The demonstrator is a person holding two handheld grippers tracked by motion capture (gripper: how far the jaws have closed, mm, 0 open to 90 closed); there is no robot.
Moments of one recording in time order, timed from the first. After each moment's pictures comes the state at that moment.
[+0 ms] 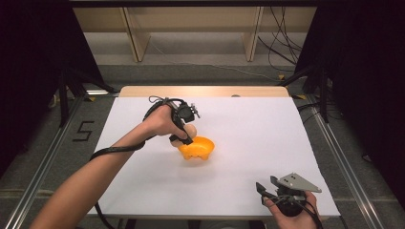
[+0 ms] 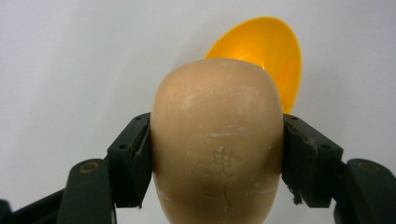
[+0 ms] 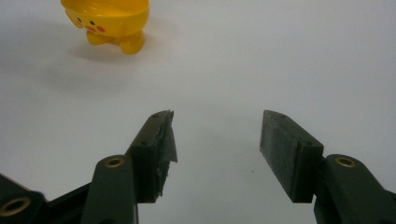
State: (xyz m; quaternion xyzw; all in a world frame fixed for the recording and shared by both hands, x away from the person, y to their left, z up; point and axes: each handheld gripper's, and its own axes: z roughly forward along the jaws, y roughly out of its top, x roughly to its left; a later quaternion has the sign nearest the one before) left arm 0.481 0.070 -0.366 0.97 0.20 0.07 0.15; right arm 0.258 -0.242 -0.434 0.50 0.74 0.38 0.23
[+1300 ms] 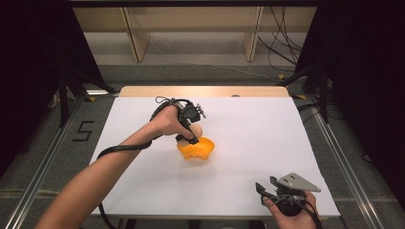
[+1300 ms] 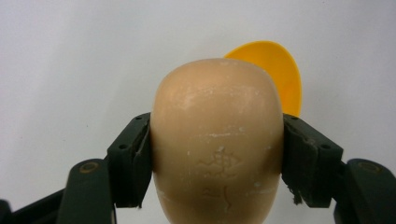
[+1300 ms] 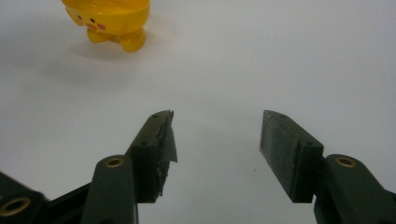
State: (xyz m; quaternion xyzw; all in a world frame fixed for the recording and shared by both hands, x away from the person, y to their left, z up) left arm 0.488 0.055 -0.374 0.97 0.19 0.07 0.16; right arm 0.259 -0.241 -0.436 0.51 0.74 0.38 0.21
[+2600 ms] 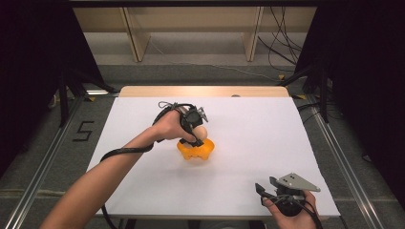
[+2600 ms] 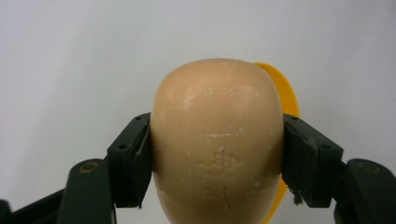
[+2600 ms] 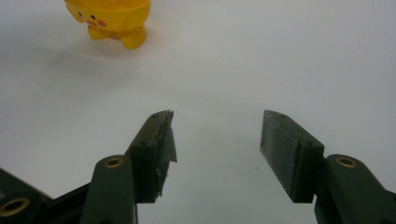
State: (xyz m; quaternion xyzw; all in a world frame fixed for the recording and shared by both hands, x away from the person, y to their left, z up) left arm 0.488 0.051 -0.394 0.96 0.15 0.07 0.21; right arm 0.259 -0.240 -0.436 0.52 0.74 0.38 0.21
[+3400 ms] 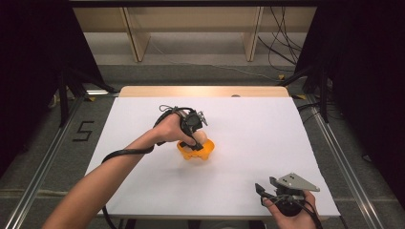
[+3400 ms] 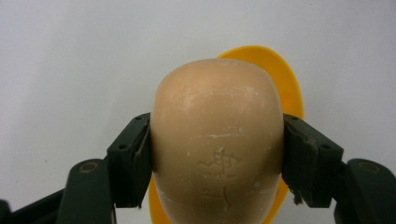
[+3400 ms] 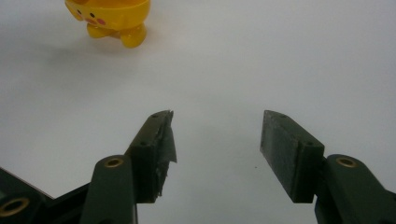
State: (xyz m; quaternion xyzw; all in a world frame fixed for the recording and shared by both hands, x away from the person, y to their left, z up) left arm 0.489 0.051 -0.409 0.97 0.16 0.05 0.20; right arm 0.258 -0.238 -0.437 0.52 0.73 0.38 0.20
